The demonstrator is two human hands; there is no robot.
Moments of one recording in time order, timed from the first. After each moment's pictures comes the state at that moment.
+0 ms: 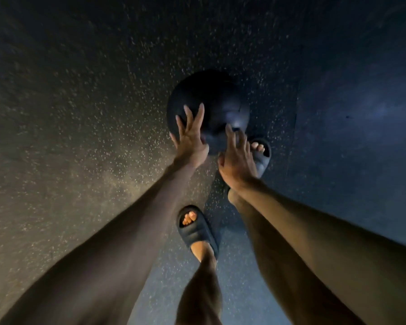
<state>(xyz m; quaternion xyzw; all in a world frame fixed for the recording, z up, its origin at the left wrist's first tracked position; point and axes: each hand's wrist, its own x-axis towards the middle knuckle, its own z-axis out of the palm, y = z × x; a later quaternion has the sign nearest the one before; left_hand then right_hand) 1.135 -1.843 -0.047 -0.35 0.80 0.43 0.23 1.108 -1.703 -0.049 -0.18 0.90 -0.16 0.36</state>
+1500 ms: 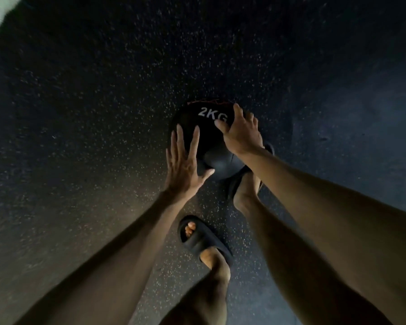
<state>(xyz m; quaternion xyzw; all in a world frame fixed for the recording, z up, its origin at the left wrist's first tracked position) 0.747 -2.079 -0.101 -0.18 0.92 0.30 0.19 0.596 -1.961 -0.078 -0.02 0.91 -0.18 0.37</state>
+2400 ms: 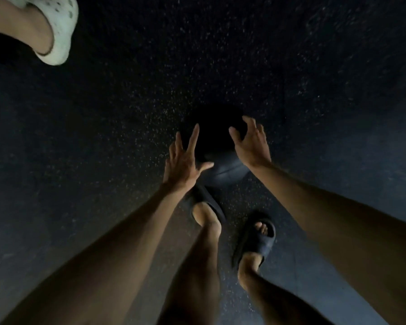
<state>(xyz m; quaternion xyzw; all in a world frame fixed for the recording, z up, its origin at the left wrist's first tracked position) 0.436 -2.207 -0.085 -0.22 0.89 0.29 0.27 0.327 -2.051 -0.085 0.04 0.91 -0.27 0.32</state>
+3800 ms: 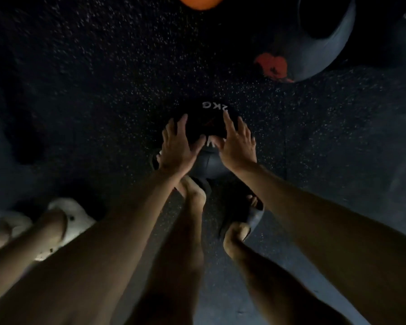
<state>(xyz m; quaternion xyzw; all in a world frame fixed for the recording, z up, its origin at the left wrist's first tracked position) 0.048 -2.417 -0.079 -0.29 0.88 0.33 0.19 -0.022 -2.267 -0.077 -0.05 0.90 -0.19 0.38</state>
